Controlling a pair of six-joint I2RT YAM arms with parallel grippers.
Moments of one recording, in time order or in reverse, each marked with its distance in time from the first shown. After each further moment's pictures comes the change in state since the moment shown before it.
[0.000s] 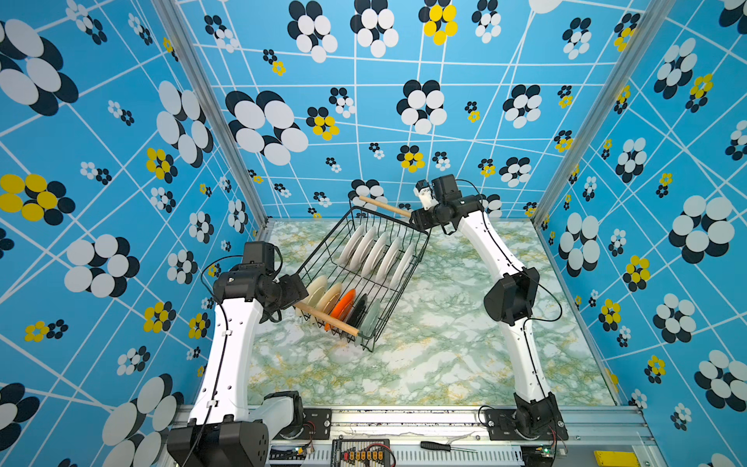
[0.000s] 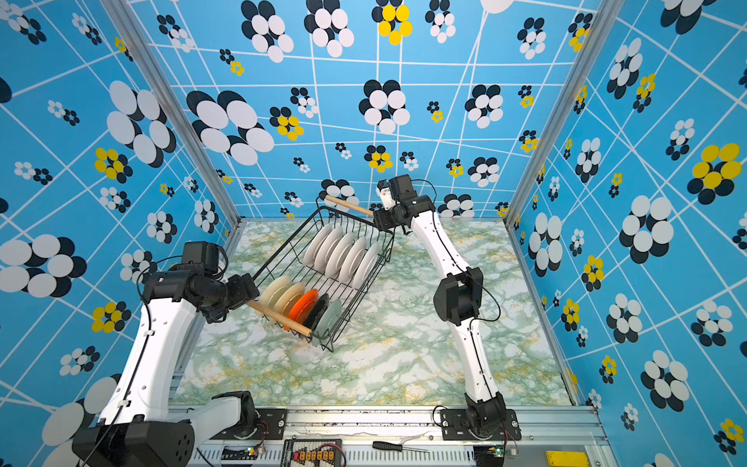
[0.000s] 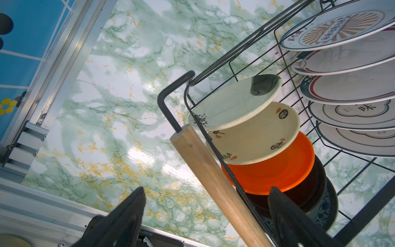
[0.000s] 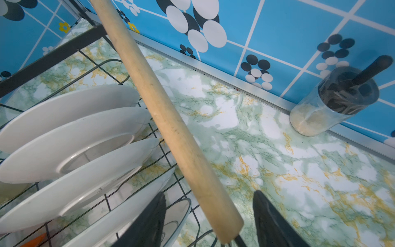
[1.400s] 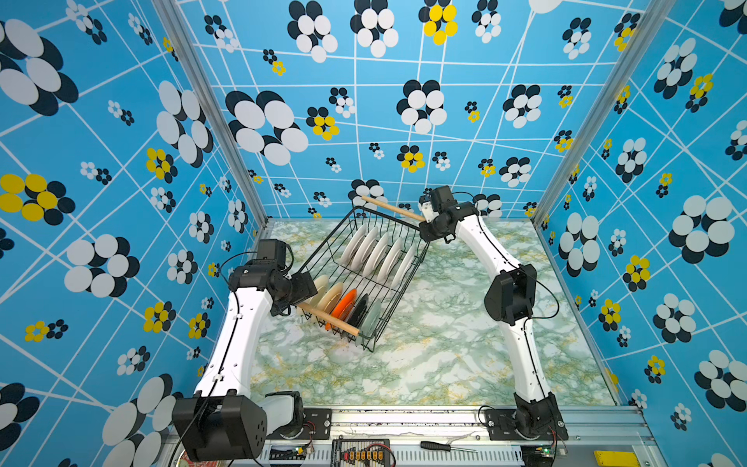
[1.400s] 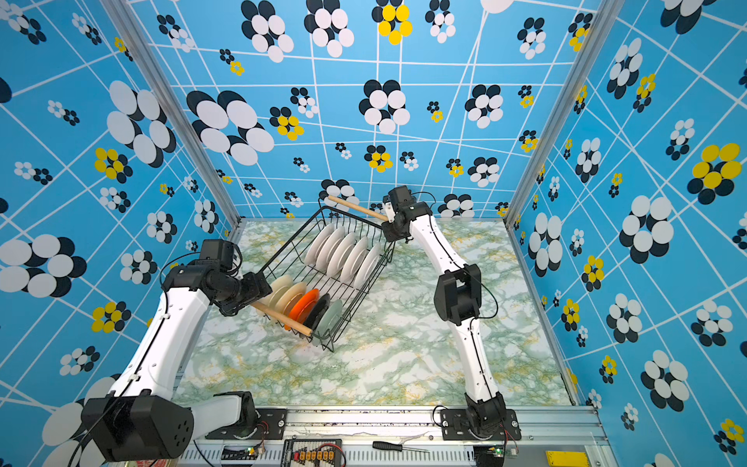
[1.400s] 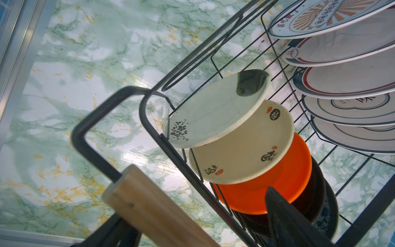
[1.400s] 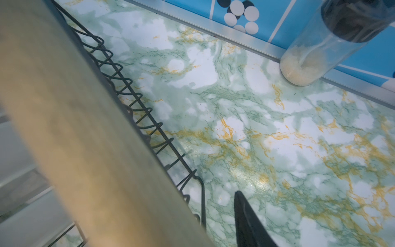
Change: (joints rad) left arm -0.070 0.081 -0.053 0.121 0.062 0.014; right arm -0.013 -0.016 -0.151 -0.045 0.118 0.022
